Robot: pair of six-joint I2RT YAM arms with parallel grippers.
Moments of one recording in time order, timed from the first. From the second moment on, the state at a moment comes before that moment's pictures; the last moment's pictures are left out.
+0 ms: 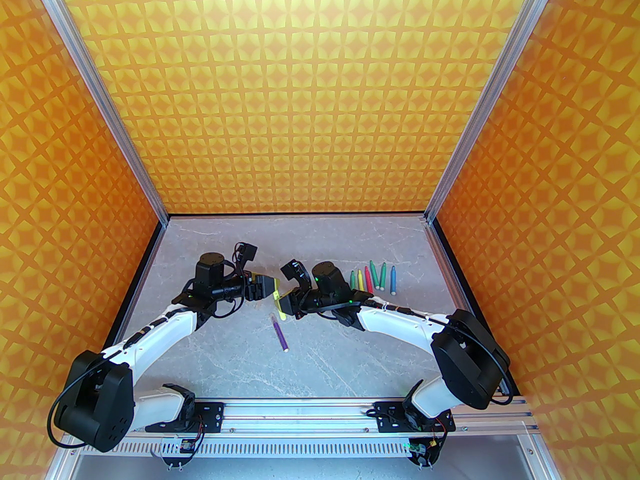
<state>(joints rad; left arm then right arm) -0.35 1.30 0.75 0.11 0.75 -0.43 0.73 1.56 0.90 0.14 -0.54 0.29</state>
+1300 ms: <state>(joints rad) -0.37 1.33 0.78 0.11 0.77 -0.42 0.73 1.54 0.88 0.17 -0.54 0.29</state>
